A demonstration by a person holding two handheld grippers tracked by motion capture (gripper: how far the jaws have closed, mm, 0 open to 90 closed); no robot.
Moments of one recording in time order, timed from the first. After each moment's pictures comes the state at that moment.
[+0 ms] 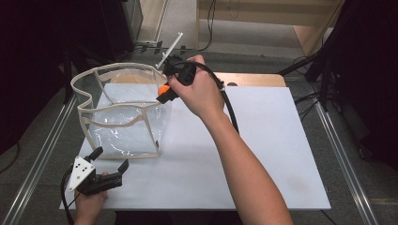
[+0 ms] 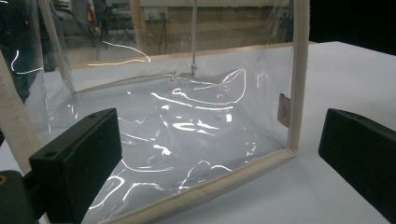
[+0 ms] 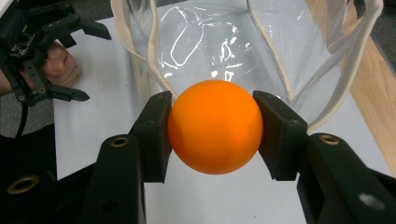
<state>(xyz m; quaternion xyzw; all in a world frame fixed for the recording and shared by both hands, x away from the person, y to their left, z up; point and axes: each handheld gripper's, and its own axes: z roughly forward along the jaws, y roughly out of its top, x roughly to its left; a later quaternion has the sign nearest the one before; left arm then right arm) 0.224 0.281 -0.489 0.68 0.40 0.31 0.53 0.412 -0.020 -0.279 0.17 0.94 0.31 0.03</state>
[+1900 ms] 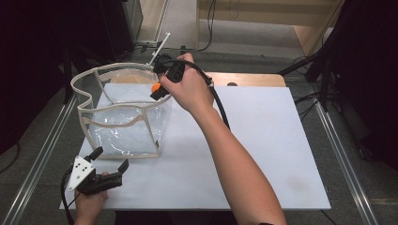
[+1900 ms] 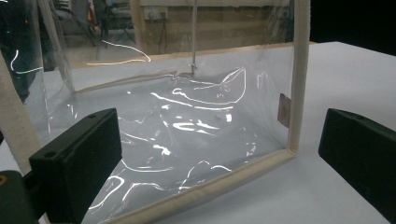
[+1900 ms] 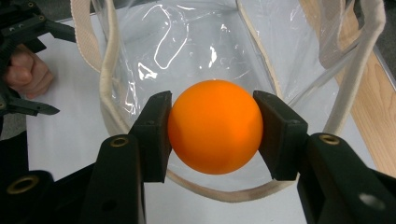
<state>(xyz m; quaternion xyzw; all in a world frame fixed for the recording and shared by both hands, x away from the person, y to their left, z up) 0.224 0.281 -0.489 0.68 0.41 0.31 0.53 0.436 0.005 -0.292 0.17 0.94 0.29 0.04</state>
